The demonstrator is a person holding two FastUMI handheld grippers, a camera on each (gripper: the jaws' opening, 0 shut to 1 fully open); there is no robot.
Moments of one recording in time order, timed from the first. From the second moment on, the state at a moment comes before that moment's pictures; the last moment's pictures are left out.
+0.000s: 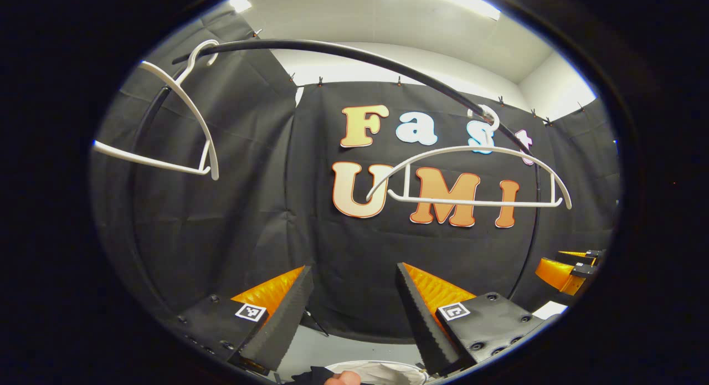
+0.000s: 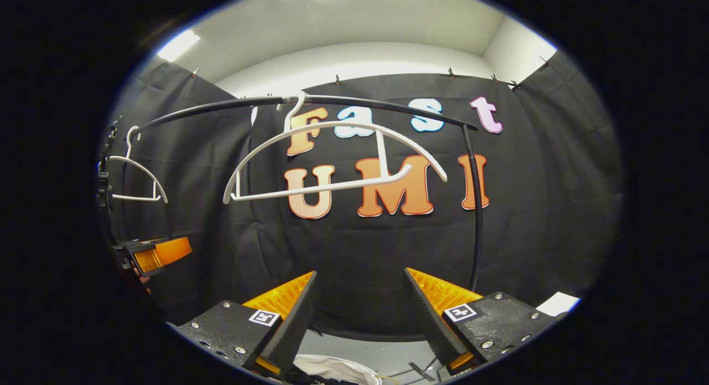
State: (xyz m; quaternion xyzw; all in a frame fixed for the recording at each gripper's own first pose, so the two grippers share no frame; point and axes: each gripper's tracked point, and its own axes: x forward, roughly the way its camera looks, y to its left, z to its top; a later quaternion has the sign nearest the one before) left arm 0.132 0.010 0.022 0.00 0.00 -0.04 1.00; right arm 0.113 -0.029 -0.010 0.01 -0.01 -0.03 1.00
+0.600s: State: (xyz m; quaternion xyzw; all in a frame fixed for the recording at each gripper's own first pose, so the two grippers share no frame) left arm 0.129 0.014 0.021 0.02 0.00 -0.03 1.00; right arm 0.113 -0.024 -0.014 0.02 0.00 -0.03 1.00
